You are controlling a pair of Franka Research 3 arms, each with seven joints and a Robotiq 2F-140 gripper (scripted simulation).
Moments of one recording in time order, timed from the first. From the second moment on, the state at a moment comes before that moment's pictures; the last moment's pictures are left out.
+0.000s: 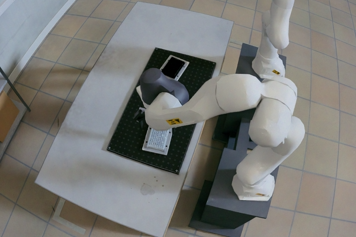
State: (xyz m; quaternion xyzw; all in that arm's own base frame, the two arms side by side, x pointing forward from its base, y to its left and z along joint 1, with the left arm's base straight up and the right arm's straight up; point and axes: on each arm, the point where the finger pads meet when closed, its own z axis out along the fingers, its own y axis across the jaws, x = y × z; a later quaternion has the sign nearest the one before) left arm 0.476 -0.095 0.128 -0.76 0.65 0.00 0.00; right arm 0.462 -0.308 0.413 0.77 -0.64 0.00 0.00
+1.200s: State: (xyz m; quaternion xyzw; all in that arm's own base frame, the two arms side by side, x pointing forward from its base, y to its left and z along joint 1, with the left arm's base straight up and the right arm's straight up) left arm 0.475 -0.095 0.092 -0.75 0.66 0.01 0.00; right arm 0.462 -0.308 0.413 0.77 -0.64 0.00 0.00
